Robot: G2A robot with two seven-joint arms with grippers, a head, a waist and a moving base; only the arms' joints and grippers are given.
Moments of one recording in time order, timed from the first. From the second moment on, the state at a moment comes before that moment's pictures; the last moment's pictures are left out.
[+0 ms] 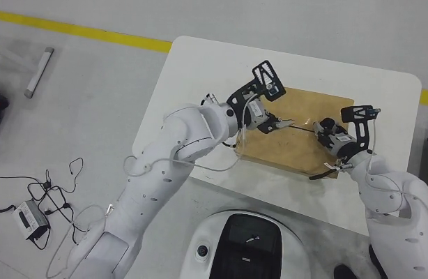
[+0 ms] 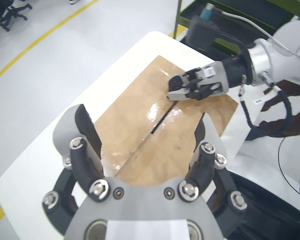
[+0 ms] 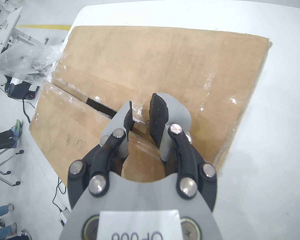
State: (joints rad) left arm 0.81 -1.39 -1.09 -1.77 1.14 -0.43 -0.71; right arm -1.29 -1.13 1.48 -1.86 -0.83 -0.03 0.68
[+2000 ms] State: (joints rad) left arm 0.92 -1.39 -1.25 -1.47 -0.07 -0.16 -0.81; right arm -1.28 -1.13 1.41 -1.87 -0.84 -0.04 0.67
